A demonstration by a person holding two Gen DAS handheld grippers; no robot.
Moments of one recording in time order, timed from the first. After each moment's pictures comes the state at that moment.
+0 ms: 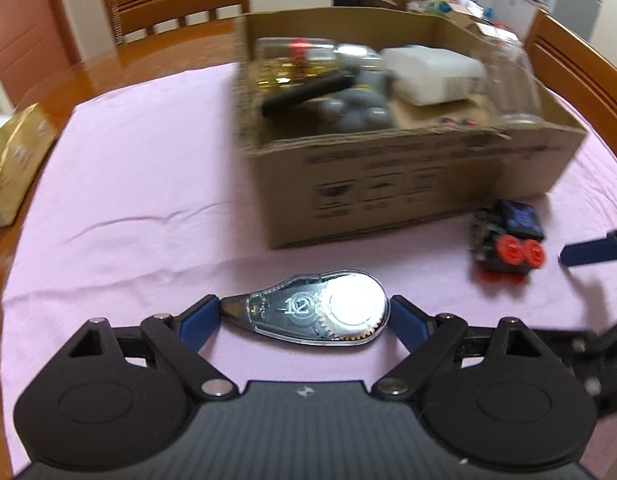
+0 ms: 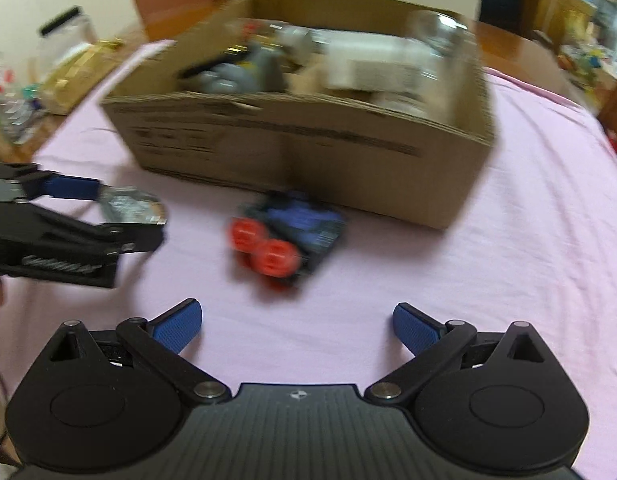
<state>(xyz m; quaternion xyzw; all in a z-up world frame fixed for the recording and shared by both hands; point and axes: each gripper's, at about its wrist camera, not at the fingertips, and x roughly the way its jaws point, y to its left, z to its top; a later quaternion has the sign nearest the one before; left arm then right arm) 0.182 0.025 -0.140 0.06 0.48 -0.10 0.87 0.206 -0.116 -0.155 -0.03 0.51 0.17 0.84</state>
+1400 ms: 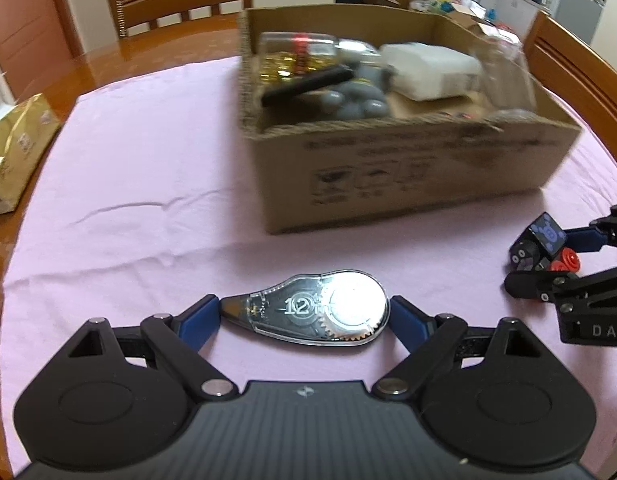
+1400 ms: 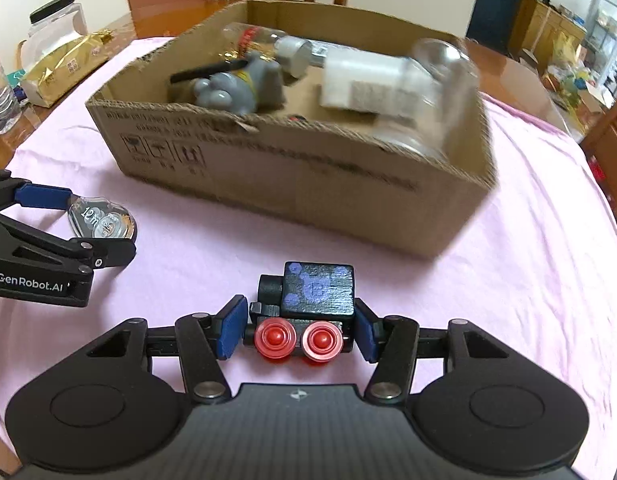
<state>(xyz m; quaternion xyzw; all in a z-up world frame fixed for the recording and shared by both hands) 0.173 0.029 -0.139 0.05 0.48 -0.10 0.87 0.212 -0.108 -0.151 -0.08 0.50 0.12 0.85</state>
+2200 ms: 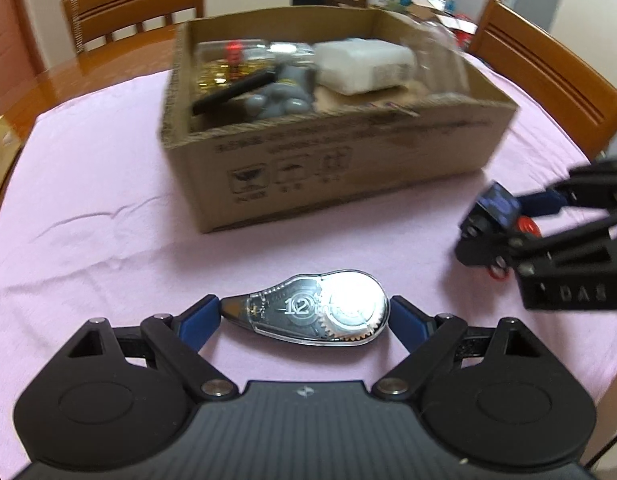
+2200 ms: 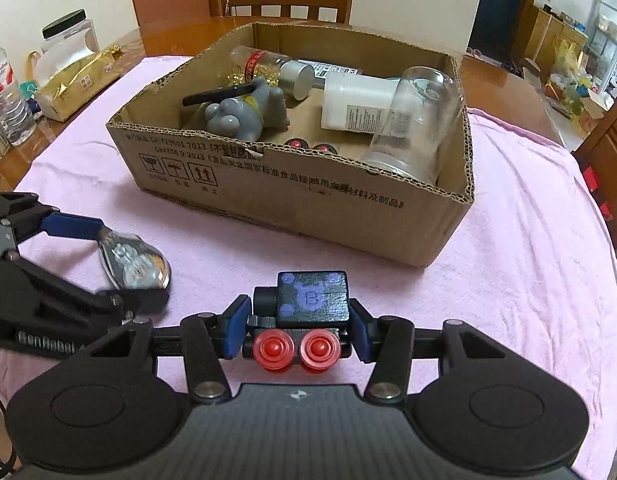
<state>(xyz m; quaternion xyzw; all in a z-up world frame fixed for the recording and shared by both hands) 0.157 0.006 -0.131 0.06 0.48 -0.16 0.86 0.206 -0.112 -0.131 -0.07 0.49 0.14 0.86</state>
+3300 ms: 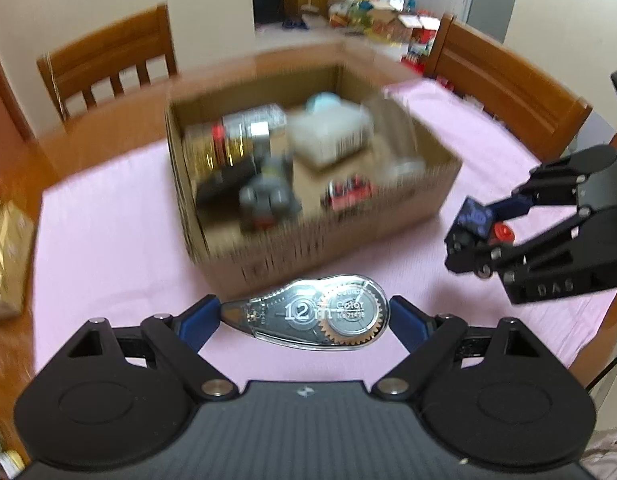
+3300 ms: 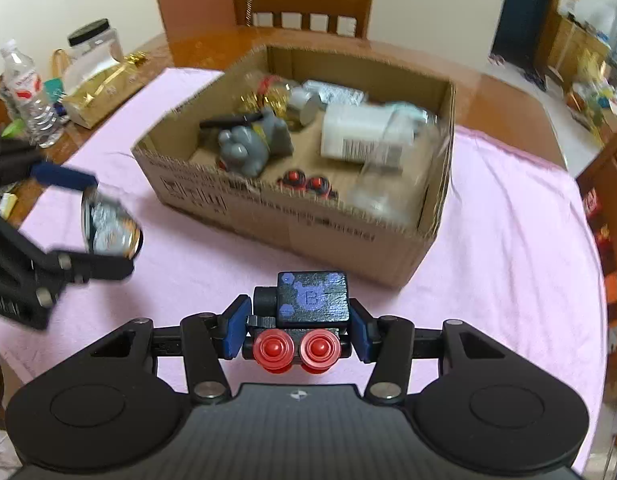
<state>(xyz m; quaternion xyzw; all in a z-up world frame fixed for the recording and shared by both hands) 0.159 0.010 -0.048 0.10 0.46 -0.20 0.86 0.211 -0.133 -0.087 -0.09 0.49 0.19 0.85</state>
